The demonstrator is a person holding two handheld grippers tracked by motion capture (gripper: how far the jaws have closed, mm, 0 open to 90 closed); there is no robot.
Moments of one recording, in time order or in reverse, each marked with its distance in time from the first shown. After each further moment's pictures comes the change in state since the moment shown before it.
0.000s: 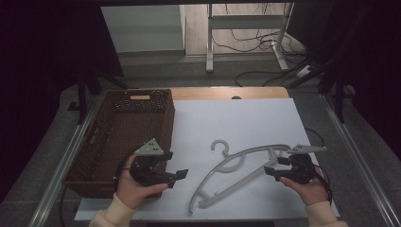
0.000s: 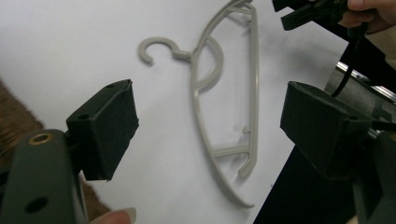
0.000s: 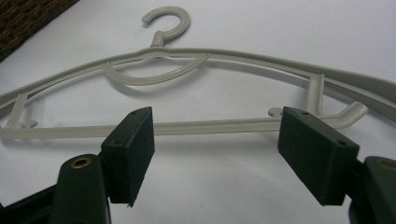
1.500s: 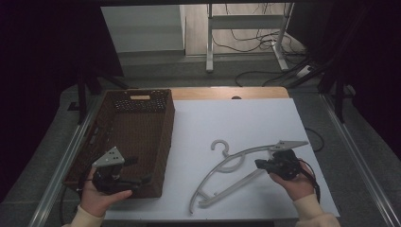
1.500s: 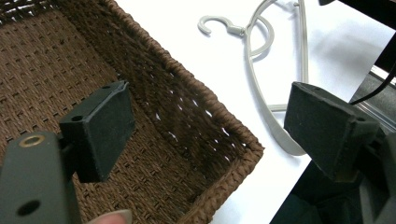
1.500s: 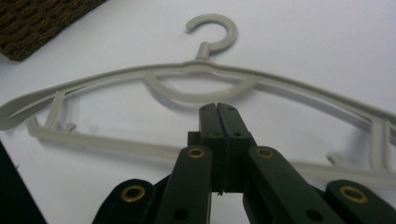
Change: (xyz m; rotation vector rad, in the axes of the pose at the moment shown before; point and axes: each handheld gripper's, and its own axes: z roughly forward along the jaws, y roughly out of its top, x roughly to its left) left arm 0.043 -0.064 -0.060 -0.049 0.120 -0.036; right arm 0.031 0.023 0.012 0.039 0.064 -0.106
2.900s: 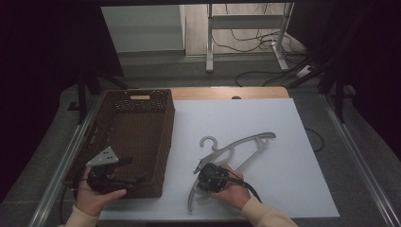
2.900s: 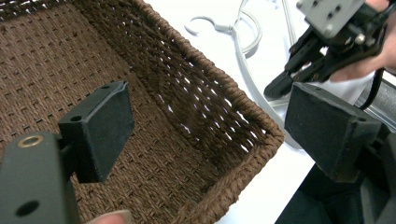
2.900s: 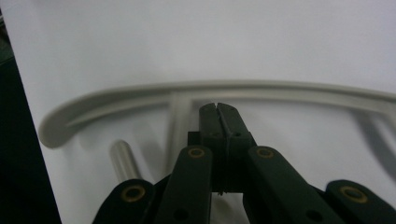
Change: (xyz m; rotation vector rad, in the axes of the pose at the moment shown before) left arm 0.014 -0.009 -0.007 -0.001 0.010 -0.017; right arm 0.132 0.039 0.139 0.321 0.172 -0.375
